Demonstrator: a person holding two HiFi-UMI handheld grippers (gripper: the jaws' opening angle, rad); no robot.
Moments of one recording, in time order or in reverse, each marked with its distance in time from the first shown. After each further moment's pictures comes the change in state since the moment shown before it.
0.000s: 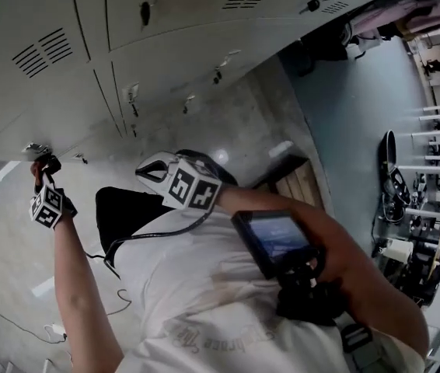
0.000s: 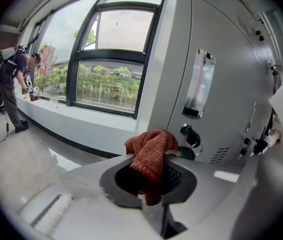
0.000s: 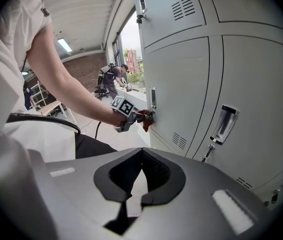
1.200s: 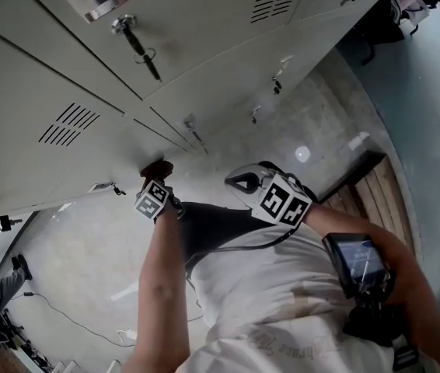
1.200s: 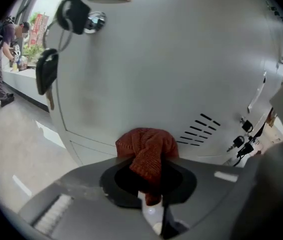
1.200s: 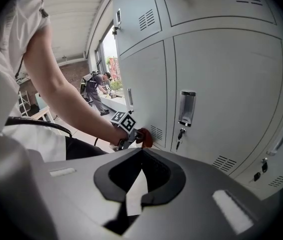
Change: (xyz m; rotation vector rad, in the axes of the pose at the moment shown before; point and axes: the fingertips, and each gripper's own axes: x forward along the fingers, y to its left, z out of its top) left arm 0.069 -0.159 -0.089 -0.079 0.270 -0.117; right arm -0.046 -0.059 -0.050 0.151 -0.077 -0.154
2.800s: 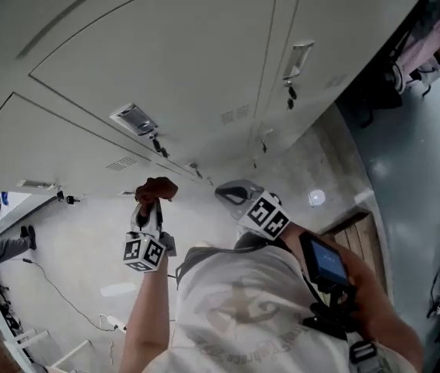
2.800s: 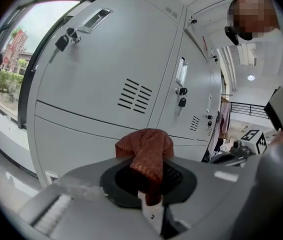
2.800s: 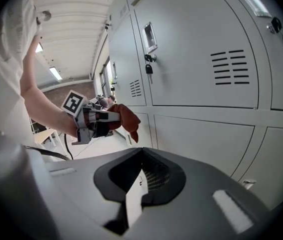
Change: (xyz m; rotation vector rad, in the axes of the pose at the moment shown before) left arm -0.302 -0.244 0.177 0.276 -0.378 -0.332; right arm -0.152 -0.042 0.142 0.029 -0.218 0.054
